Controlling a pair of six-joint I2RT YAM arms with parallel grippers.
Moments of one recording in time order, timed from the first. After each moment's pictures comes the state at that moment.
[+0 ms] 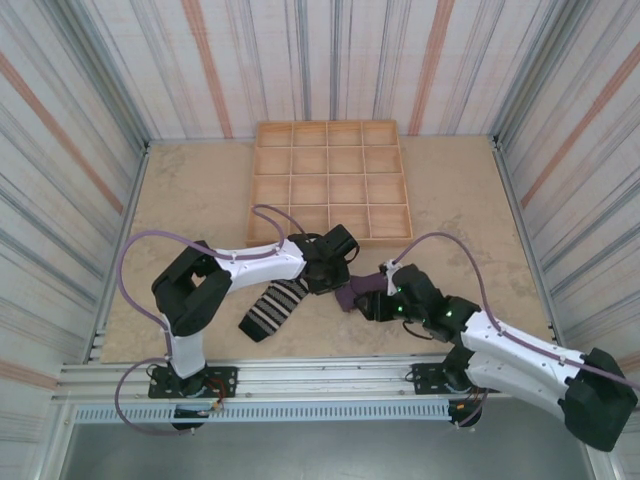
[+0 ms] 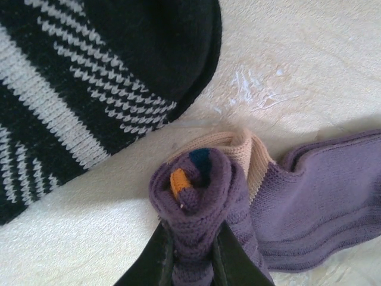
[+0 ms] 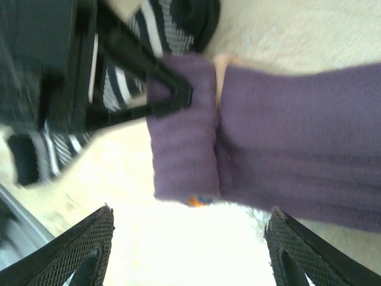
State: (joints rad) left arm -0.95 1.86 1.23 -0.57 0.06 -1.12; right arm 0.86 0.84 0.35 -0.26 -0.05 0.66
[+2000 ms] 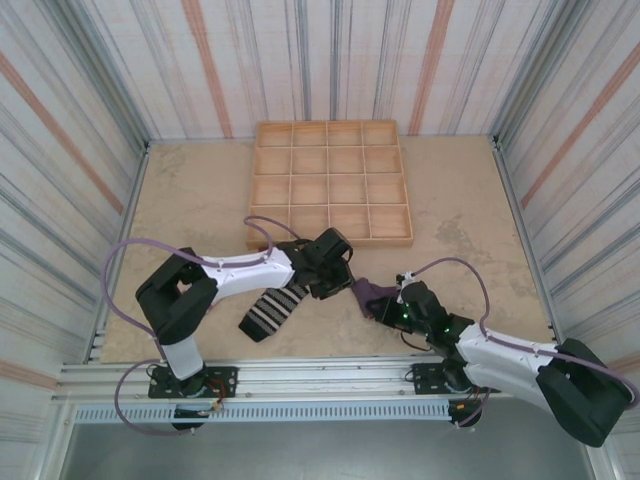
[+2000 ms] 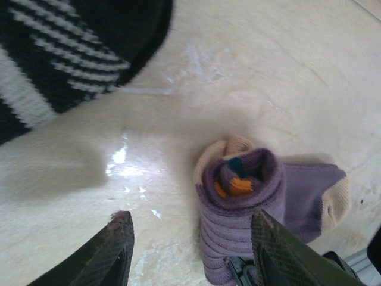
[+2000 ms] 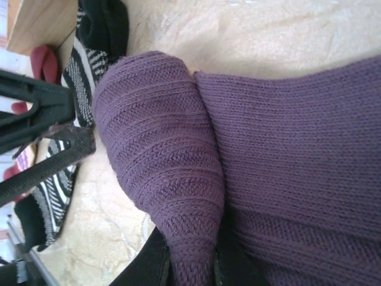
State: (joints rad) left arm -0.96 1.76 1.10 -0.36 0.15 -1.23; right arm 0.74 0.92 0.06 0.20 -0.13 1.05
